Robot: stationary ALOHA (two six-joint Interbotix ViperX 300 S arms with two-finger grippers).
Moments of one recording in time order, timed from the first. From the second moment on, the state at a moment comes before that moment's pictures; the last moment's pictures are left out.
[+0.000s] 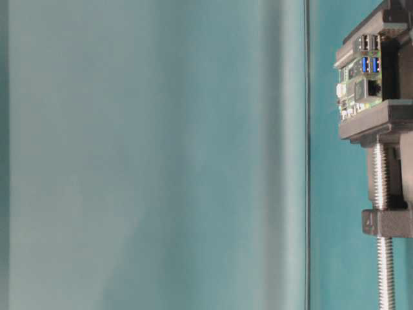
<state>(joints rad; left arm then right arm) 0.16 -1.16 1.58 -0.06 -0.16 0.07 0.65 0.50 0.39 1.98 -1.56 -0.76</state>
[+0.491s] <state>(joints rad) 0.16 -1.16 1.58 -0.06 -0.16 0.07 0.65 0.58 0.34 2.01 -1.66 -0.73</state>
